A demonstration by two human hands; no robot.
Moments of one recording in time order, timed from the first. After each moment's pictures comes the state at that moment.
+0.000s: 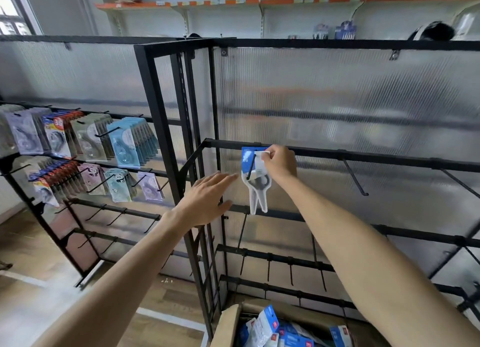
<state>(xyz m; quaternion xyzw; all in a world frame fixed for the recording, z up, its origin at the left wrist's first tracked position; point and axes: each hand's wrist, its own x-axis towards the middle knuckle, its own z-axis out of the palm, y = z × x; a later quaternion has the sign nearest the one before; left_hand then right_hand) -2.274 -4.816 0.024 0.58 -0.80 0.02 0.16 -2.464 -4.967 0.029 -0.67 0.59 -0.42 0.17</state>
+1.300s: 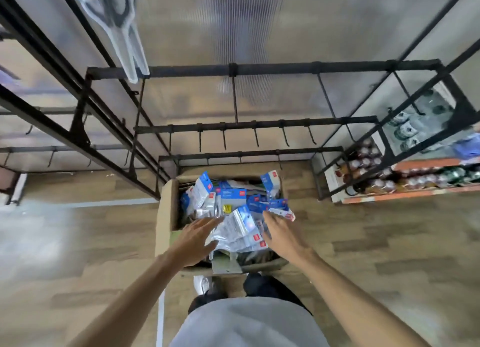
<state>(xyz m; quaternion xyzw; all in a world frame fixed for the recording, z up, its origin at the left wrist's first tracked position) -2.428 -4.650 -0.315 0.51 -0.79 -0.34 -0.05 -2.702 -4.636 -0.318 -0.76 0.62 0.08 0.17</state>
